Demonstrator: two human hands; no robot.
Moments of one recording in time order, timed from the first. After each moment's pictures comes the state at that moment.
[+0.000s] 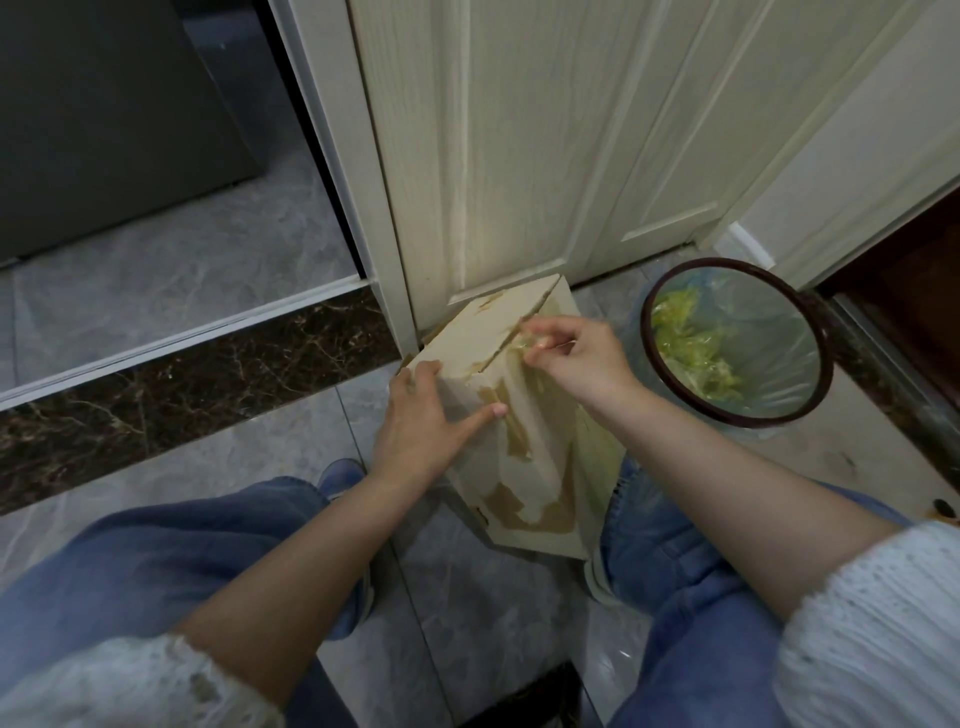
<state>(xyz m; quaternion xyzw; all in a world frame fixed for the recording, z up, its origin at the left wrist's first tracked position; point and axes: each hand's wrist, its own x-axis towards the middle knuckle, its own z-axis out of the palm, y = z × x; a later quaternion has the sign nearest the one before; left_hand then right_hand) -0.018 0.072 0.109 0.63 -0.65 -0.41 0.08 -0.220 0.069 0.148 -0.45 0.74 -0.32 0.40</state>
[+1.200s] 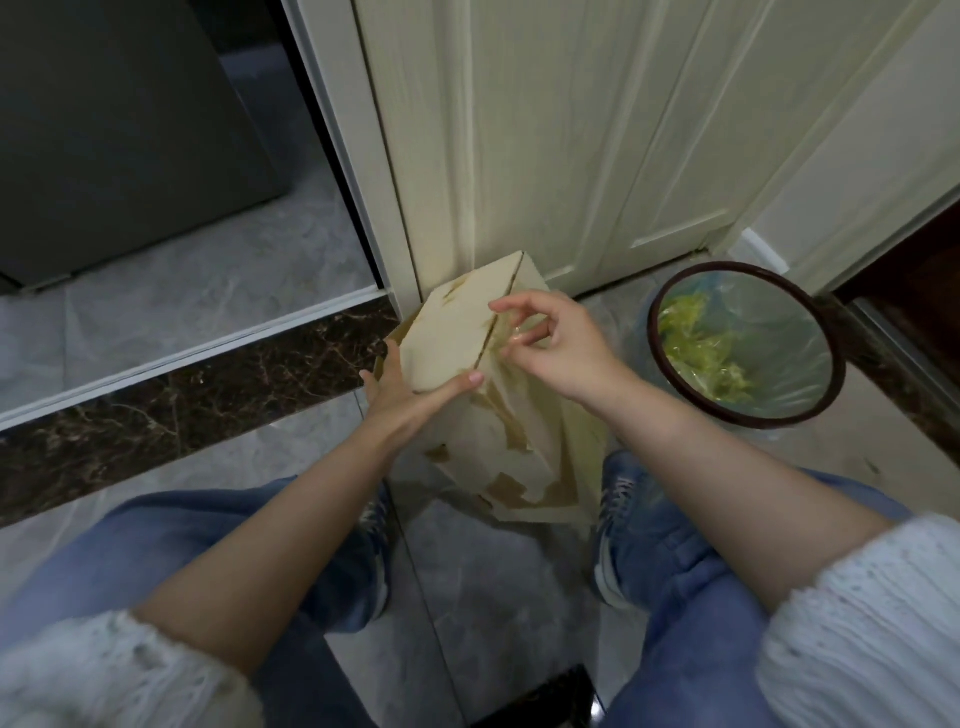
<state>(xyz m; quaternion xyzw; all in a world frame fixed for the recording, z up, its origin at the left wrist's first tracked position) -0.002 0.059 0.148 0.65 -0.53 -0.52 0.13 -0.200 0.071 0.181 -0.55 0.63 -0.37 0.40</state>
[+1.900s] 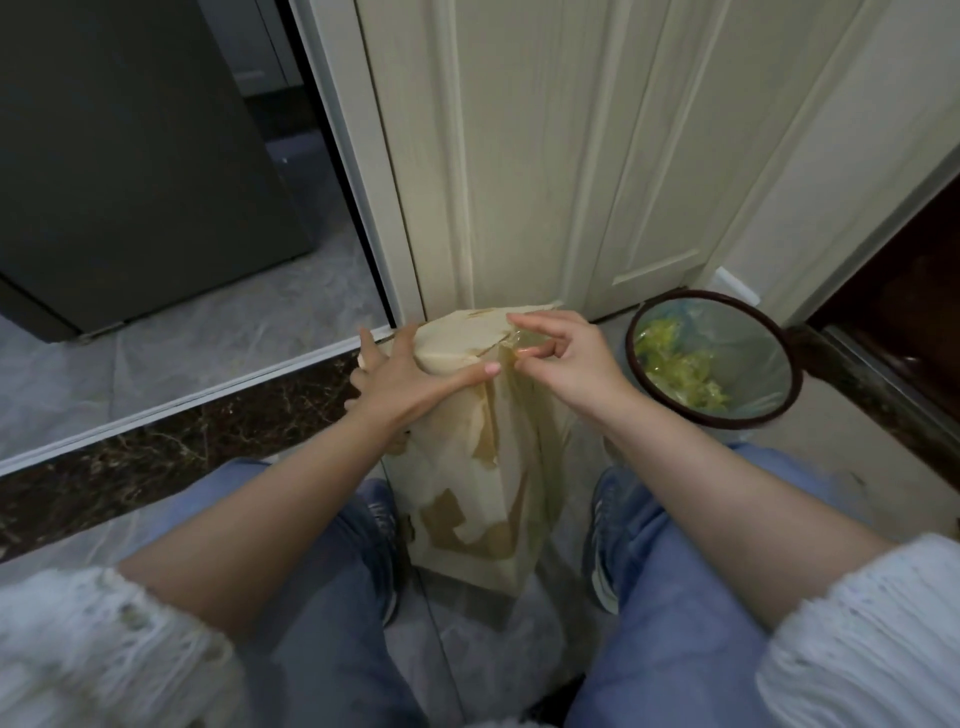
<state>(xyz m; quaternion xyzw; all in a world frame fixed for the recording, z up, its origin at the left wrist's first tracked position) -0.006 0.091 0.228 0.68 -0.62 -0.38 0.09 -0.202 0.129 0.221 -0.50 0.62 -0.45 0.41</state>
